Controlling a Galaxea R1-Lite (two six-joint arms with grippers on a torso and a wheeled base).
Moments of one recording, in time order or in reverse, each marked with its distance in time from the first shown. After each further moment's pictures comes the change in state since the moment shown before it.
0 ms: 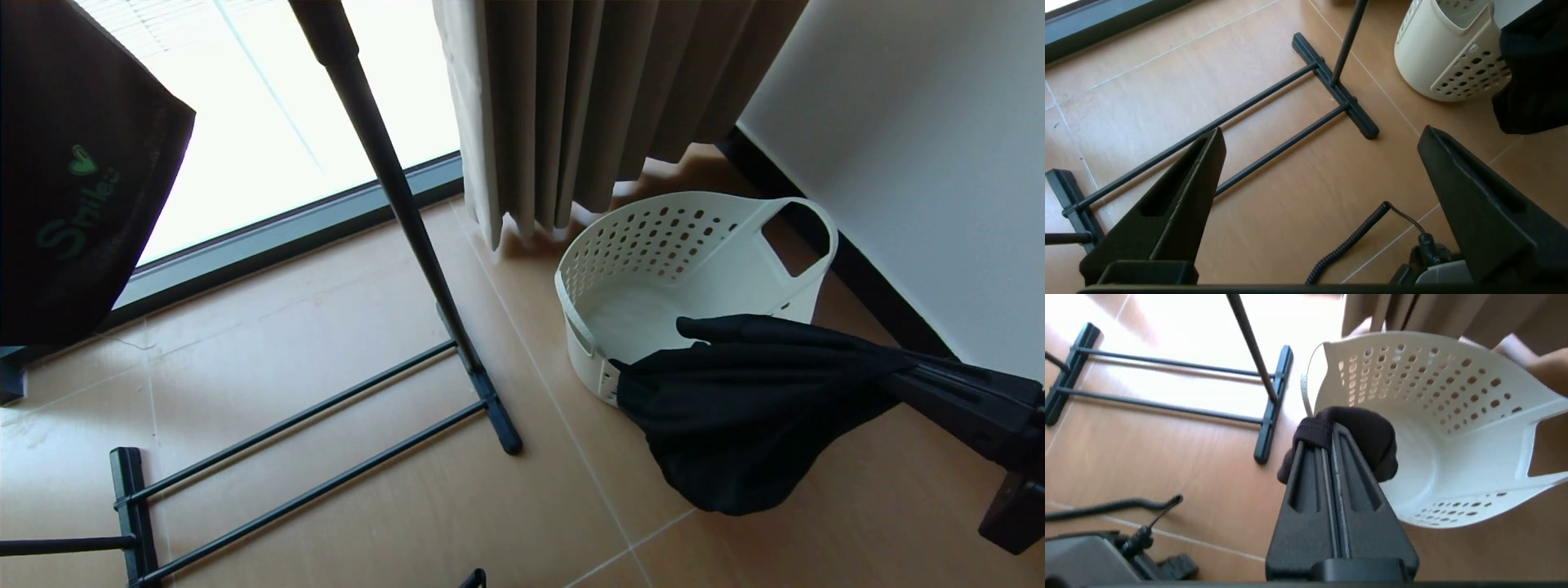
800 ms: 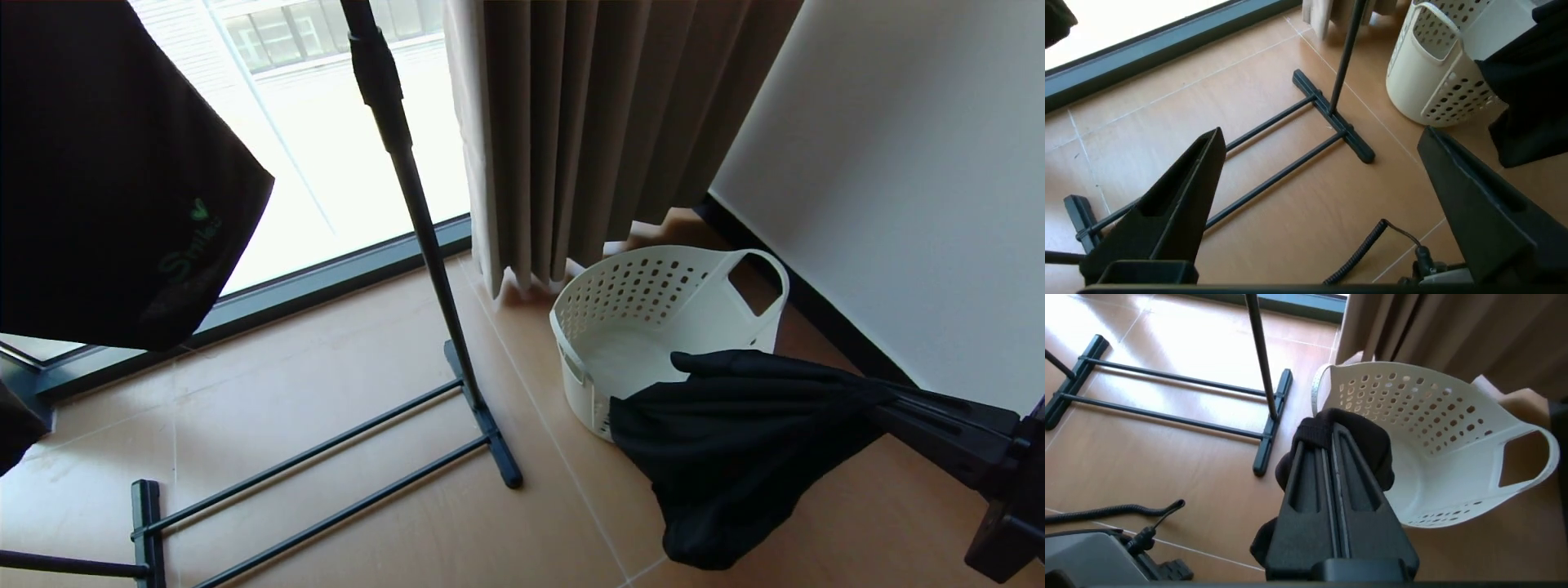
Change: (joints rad) left arm 0.000 0.000 0.000 0.000 -0.002 0.001; right arm -0.003 0.004 0.045 -0.005 0.018 0.000
